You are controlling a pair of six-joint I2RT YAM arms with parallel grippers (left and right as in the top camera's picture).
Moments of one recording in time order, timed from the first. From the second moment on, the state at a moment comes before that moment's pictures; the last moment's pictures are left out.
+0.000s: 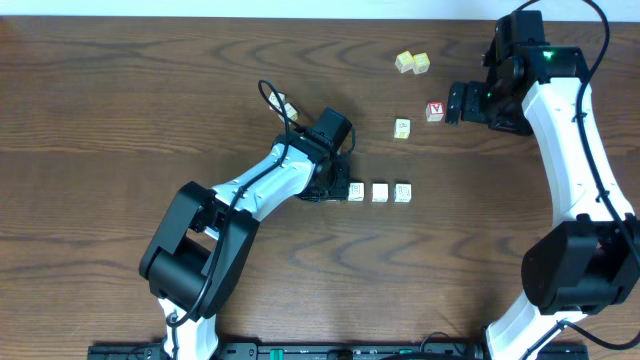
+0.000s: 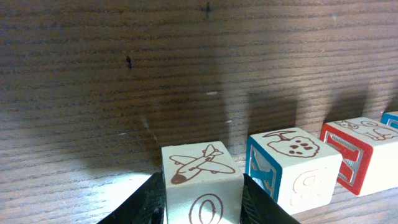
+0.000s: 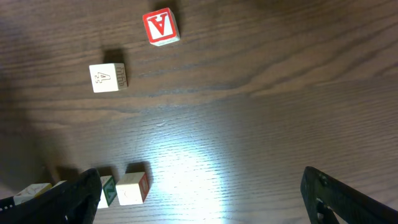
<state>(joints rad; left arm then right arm) -0.57 1.97 1.27 -0.64 0.20 -0.55 0.03 1.87 1.76 -1.20 0.01 0.23</state>
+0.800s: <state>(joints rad) -0.57 1.97 1.28 -0.64 0.20 -0.59 0.03 1.87 1.76 -1.21 0.01 0.23</state>
